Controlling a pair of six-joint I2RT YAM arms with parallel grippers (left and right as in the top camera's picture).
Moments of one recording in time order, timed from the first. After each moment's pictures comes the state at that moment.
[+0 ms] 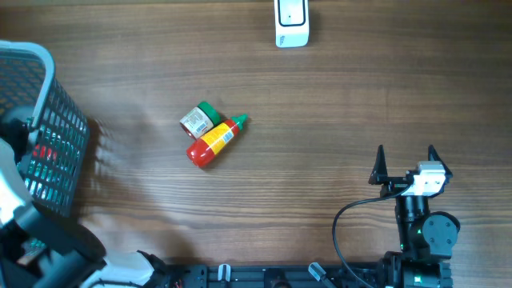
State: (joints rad) left arm 0.76 1.70 1.37 -0.83 -0.29 -0.25; right arm -0.11 0.02 0.01 0.00 -0.08 -0.07
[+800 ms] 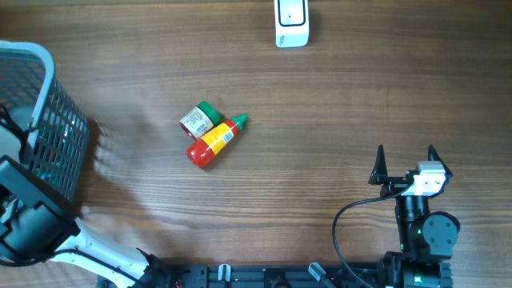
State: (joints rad) left arm 0.78 1.99 1.37 -0.66 -0.26 -0.13; right arm -0.11 0.02 0.01 0.00 -0.08 -0.07
